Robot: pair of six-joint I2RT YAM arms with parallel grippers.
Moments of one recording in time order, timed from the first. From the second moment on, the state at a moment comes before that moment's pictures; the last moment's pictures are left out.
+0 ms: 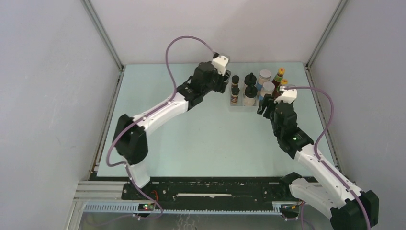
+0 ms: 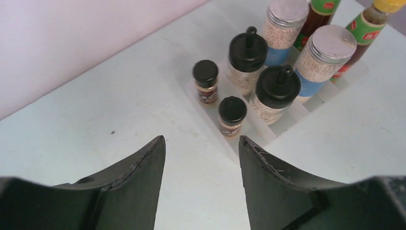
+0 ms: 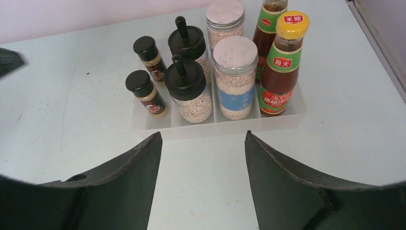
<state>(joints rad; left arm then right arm) -0.71 1.83 1.59 -0.09 -0.09 0.01 0.45 0.88 0.68 -0.03 0.46 0.27</state>
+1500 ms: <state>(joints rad) -0.29 1.26 0.81 0.39 -0.11 -0.14 -0.05 0.98 0.68 0.28 0.08 0.02</state>
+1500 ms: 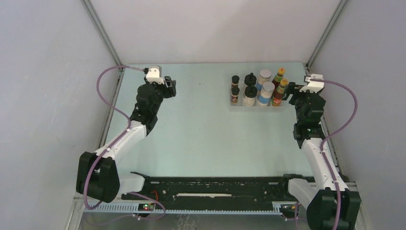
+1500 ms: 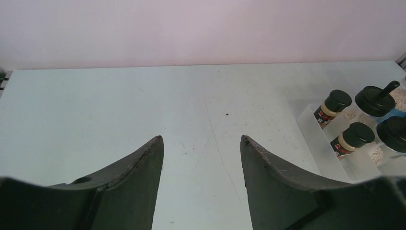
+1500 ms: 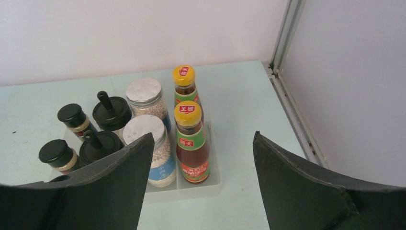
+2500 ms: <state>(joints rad) -0.24 1.26 0.80 0.45 -0.05 -0.12 0.10 1.13 0.69 0.26 0.36 0.04</state>
